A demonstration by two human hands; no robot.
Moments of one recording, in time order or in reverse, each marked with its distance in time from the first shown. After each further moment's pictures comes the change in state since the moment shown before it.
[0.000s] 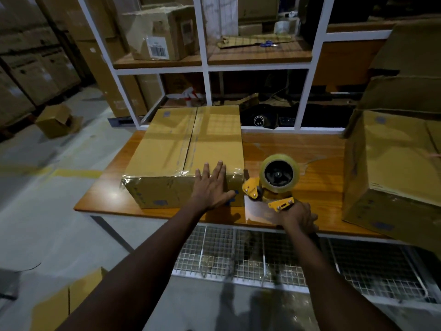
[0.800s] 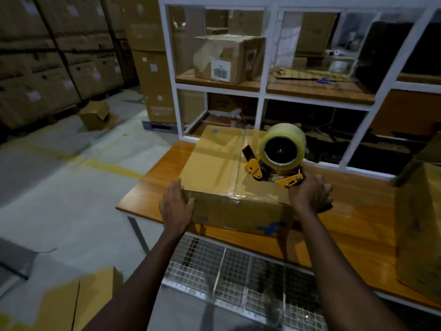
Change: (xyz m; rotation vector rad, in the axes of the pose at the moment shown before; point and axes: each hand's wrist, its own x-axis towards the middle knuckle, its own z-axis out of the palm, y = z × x) left_hand -0.085 -0.176 0.014 -0.601 0.586 -0.618; right_hand -0.061 -0.193 -0.027 0.081 0.340 -0.418
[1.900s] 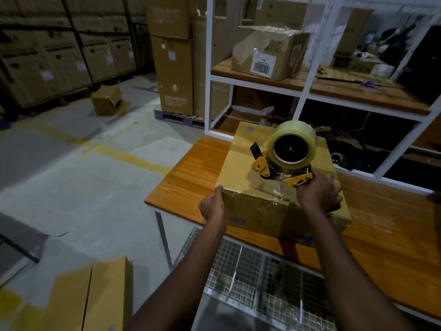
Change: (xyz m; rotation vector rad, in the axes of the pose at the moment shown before) left_hand 0.040 -0.023 0.018 -0.925 0.025 -0.745; right_hand -0.053 -0.095 0.054 -0.011 -0.004 -0.064
